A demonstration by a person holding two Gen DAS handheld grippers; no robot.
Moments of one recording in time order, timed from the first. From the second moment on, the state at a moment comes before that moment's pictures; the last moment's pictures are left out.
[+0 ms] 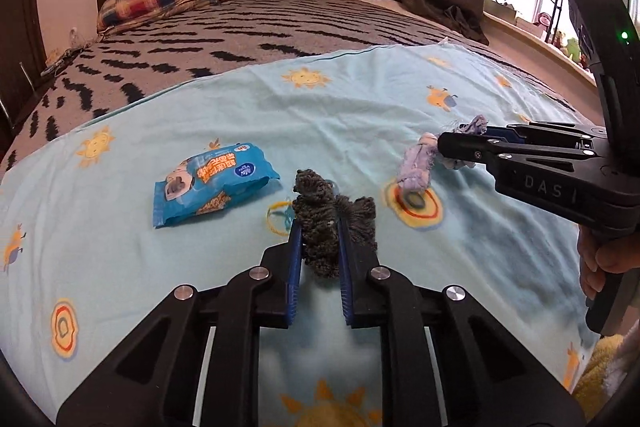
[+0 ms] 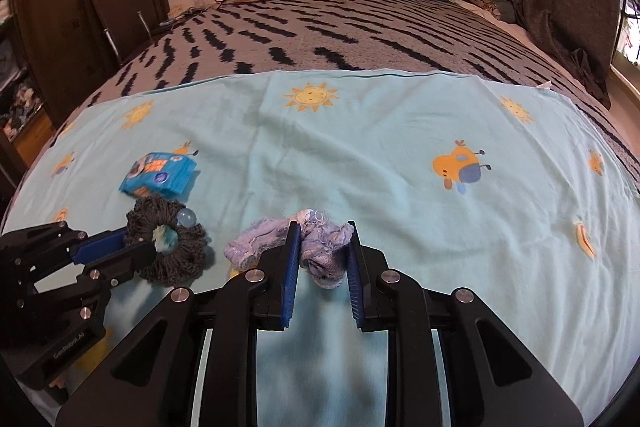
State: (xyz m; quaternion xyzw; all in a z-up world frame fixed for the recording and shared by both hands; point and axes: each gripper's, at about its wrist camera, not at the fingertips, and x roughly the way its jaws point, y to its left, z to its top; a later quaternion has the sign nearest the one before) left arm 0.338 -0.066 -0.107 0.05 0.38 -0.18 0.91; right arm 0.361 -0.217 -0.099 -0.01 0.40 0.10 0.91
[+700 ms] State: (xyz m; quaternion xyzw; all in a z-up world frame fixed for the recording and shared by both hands) left arm 0.151 -0.035 -0.075 0.04 0.35 -0.20 0.91; right arm 0.183 -0.199 -0.052 -0.03 0.36 0.15 0.92
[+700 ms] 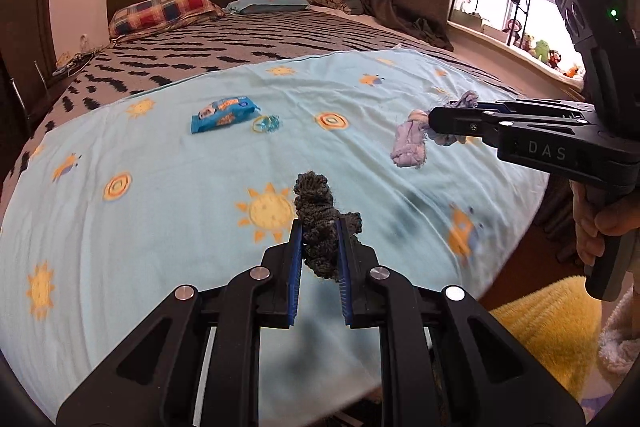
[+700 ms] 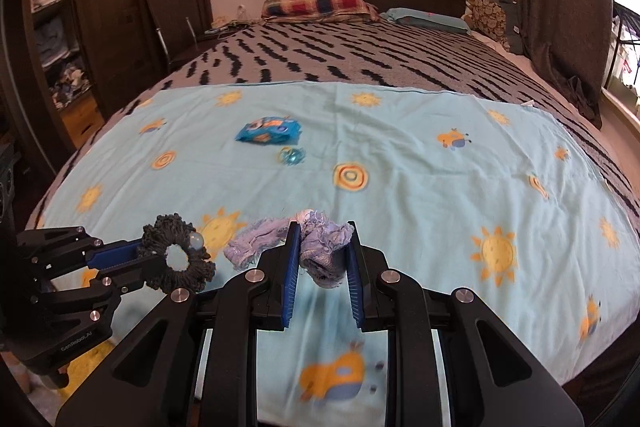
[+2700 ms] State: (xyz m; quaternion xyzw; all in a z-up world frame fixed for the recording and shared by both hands) left arm 0.042 -0.053 -0.307 0.04 0.55 -0.22 0.80; right arm 0.069 -0.197 -0.309 0.08 0.57 0.10 0.81
